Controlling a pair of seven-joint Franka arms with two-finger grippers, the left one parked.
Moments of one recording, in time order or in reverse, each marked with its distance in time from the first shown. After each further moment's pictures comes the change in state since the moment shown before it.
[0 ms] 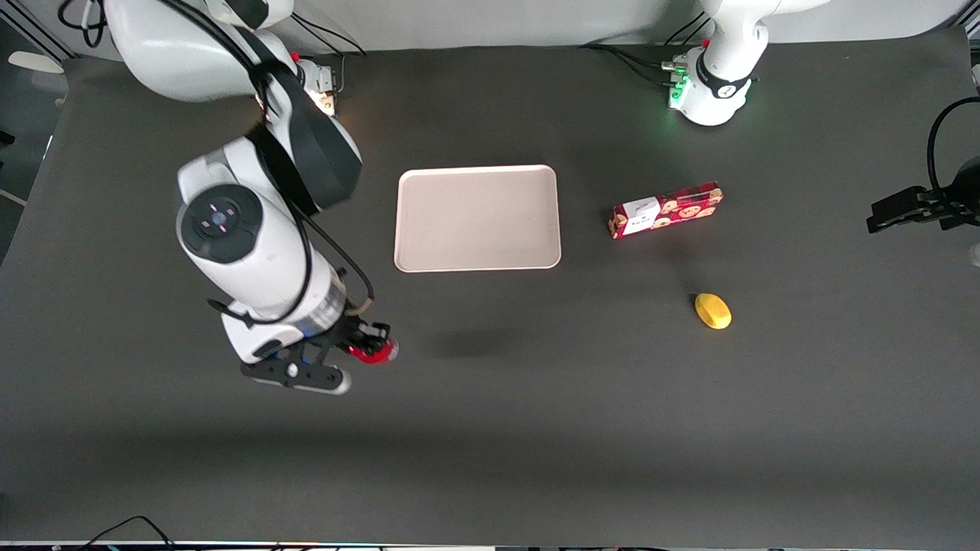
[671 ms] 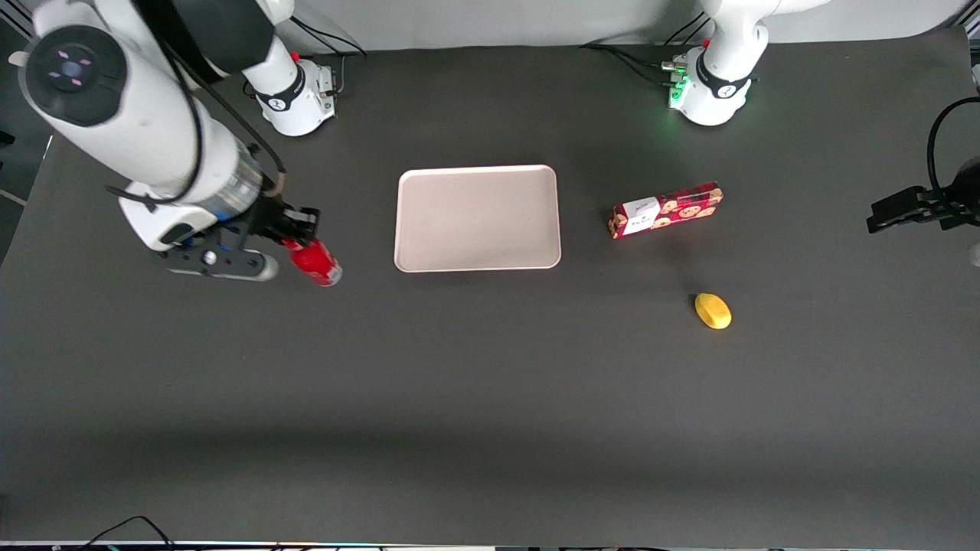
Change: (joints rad) arm -0.058 -0.415 -0.075 -0.373 0.171 -0.205 -0.121
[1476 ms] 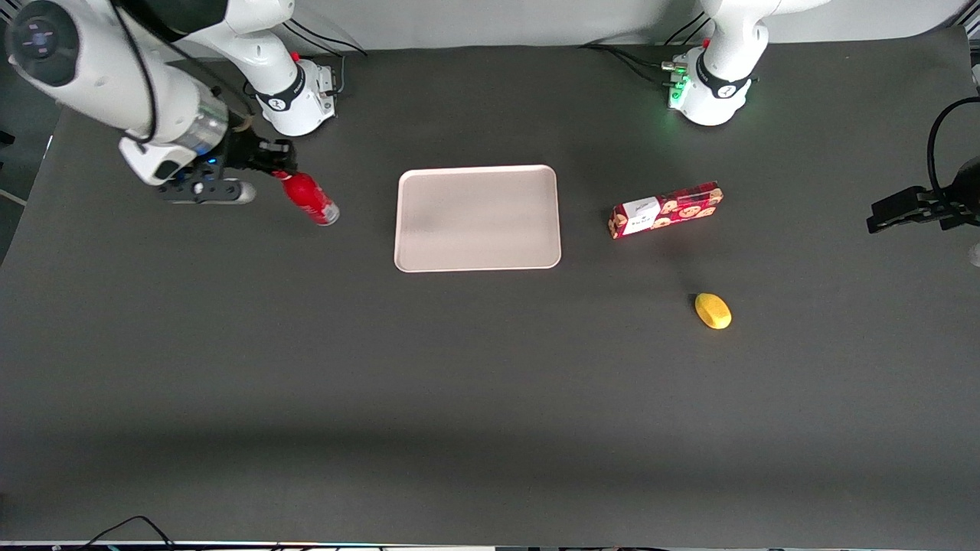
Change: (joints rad) arm -0.034 -0.470 -0.077 -0.730 0.248 0.178 -0.172
